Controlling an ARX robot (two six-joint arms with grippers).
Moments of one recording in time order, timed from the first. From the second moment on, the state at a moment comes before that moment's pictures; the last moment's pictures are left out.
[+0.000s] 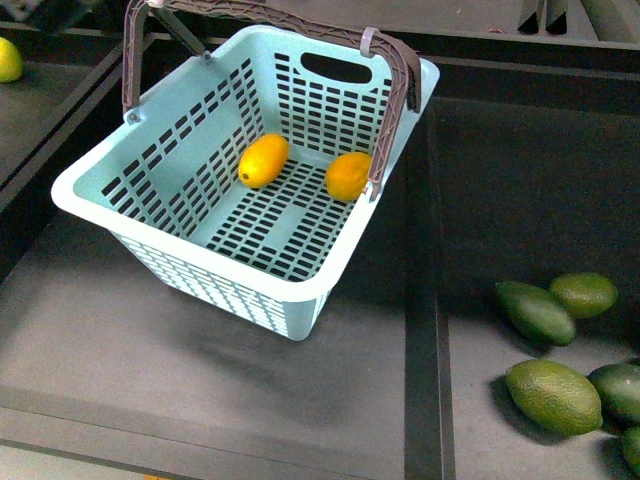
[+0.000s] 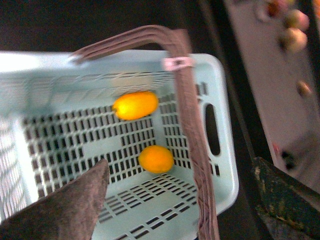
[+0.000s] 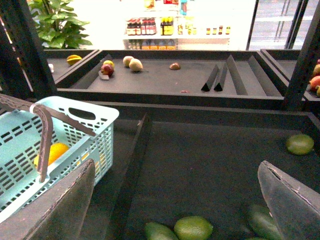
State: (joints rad) left arm -0.36 1.69 0.97 0.31 -0.33 -0.72; right arm 0.00 0.00 0.02 0.00 0.00 0.00
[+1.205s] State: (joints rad) left arm 0.00 0.75 0.02 0.72 0.00 -0.01; right arm 0.00 0.00 0.02 0.00 0.00 0.00
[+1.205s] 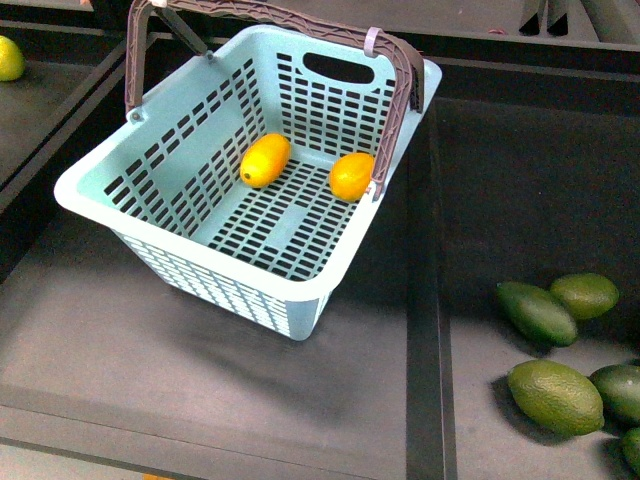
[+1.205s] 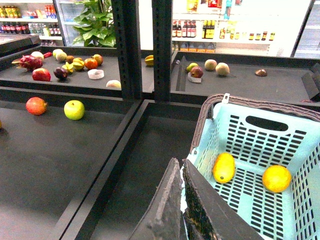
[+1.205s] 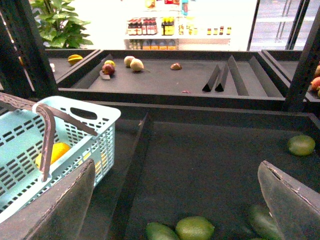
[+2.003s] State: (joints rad) left arm 0.00 0.25 0.02 0.25 0.00 -0.01; right arm 0.00 0.00 0.02 0.00 0.00 0.00
